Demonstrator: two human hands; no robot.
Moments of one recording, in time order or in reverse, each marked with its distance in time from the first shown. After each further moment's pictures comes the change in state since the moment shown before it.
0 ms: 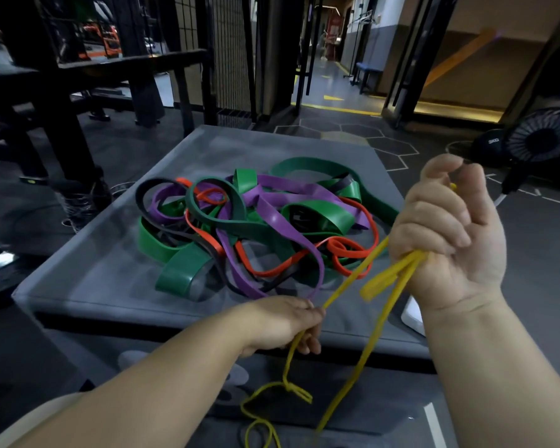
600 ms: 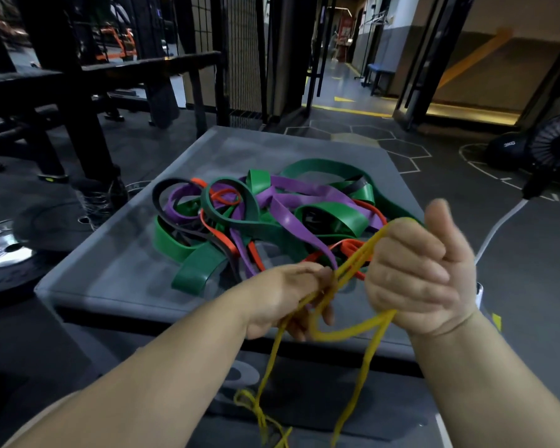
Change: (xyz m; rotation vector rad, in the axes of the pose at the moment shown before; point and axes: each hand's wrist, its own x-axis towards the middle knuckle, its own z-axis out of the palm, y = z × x) left_hand -0.017 0.017 -0.018 -0.321 0.099 0.177; right_hand 0.005 0.036 -0.011 -0.181 -0.113 0.326
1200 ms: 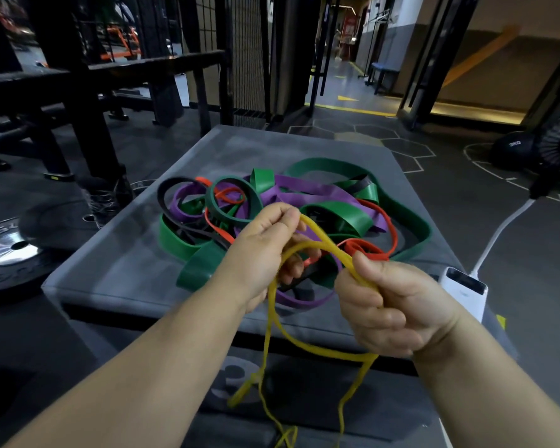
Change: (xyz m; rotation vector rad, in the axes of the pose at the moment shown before) left_hand -0.005 0.018 -0.014 -0.207 0.389 0.376; right_hand -0.011 0.013 -0.020 -0.257 0.123 0.457
